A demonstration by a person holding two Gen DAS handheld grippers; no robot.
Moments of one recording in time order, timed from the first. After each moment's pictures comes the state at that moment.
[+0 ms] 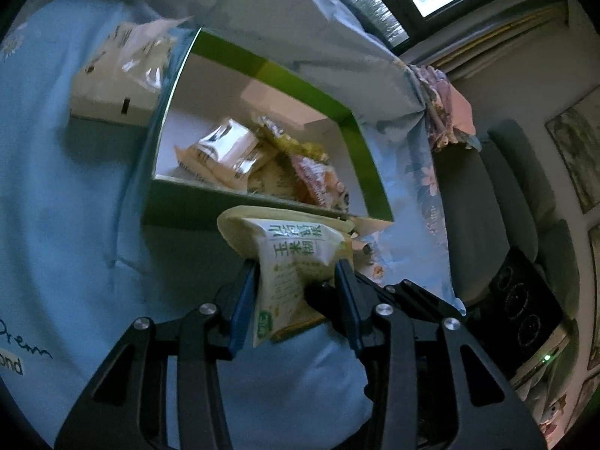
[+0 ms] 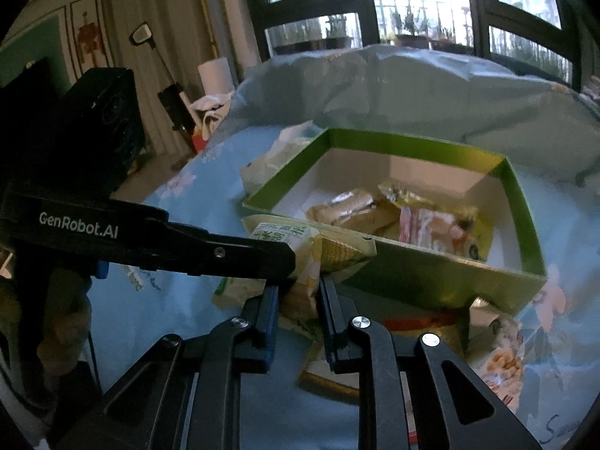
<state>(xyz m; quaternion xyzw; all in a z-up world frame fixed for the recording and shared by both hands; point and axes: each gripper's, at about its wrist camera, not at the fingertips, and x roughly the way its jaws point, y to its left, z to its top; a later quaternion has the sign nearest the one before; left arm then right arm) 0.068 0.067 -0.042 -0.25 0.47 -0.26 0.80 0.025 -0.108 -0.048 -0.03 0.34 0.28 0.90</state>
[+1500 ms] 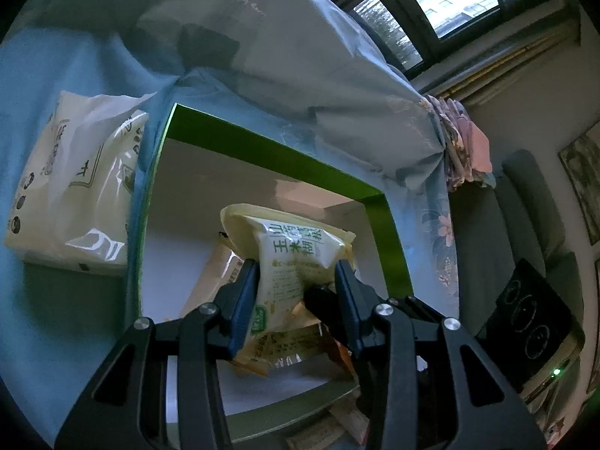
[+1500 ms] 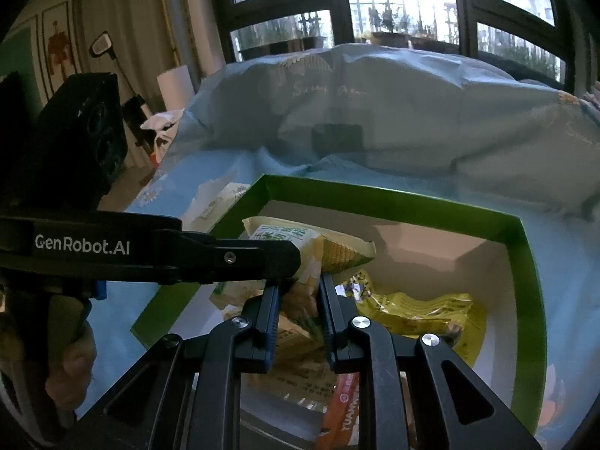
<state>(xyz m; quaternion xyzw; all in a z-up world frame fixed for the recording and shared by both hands) 0.195 0.068 -0.045 -0.27 0.46 -0.25 0.81 0.158 -0.095 -0.043 -0.02 0.35 0.23 0.91</state>
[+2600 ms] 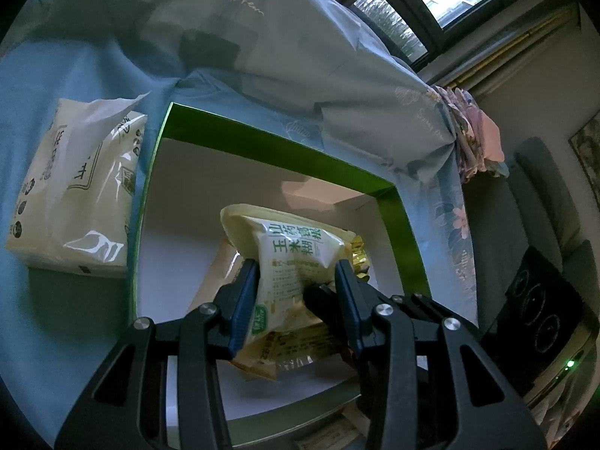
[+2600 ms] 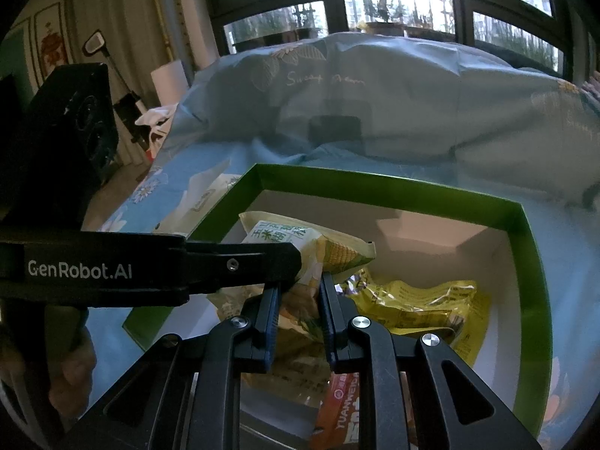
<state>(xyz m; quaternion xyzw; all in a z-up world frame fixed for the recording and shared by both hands) 0.197 0.059 -0.047 -0.23 0.46 -0.23 0.82 0.162 -0.095 -0.047 -0.02 0.36 0.23 0.90</state>
